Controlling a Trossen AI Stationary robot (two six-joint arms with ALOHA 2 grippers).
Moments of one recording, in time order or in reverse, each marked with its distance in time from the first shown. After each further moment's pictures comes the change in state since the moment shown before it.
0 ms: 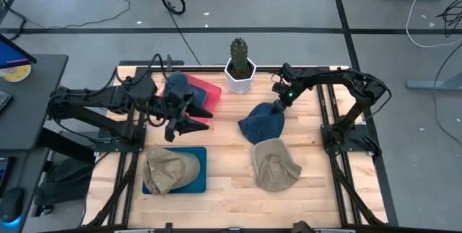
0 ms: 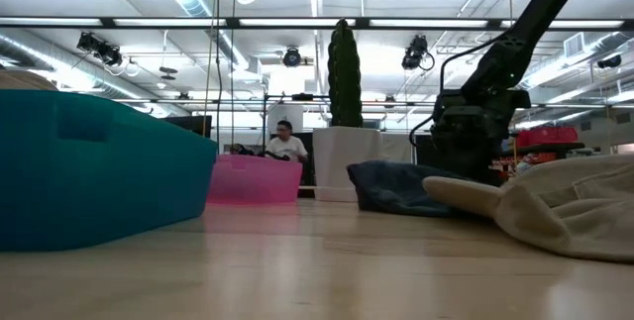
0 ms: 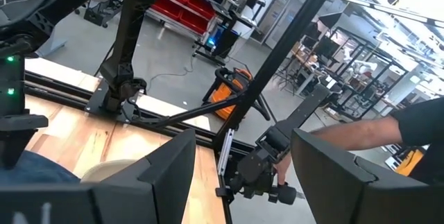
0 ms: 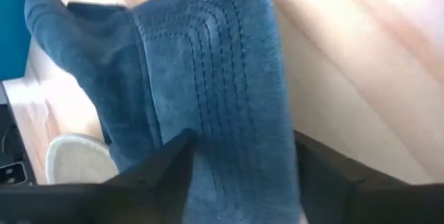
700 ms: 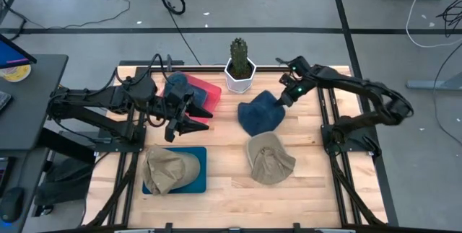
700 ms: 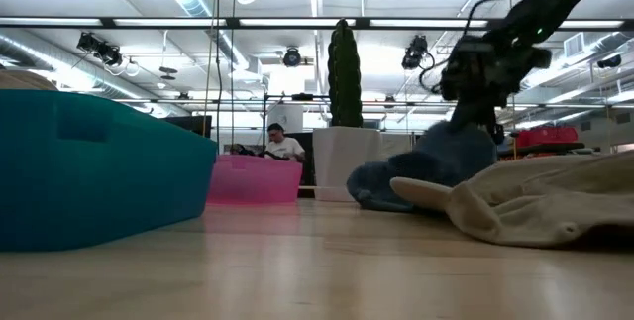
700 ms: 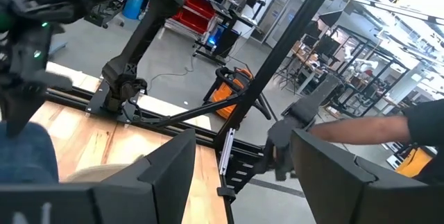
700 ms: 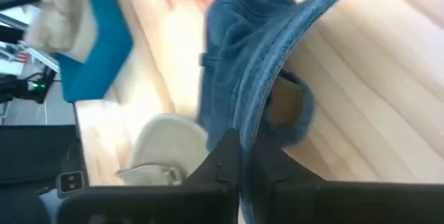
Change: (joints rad) left arm 0.000 0.000 0.000 -0.002 0.000 0.009; right arm -0.001 -0.344 -0.002 -0.061 -0.089 0.106
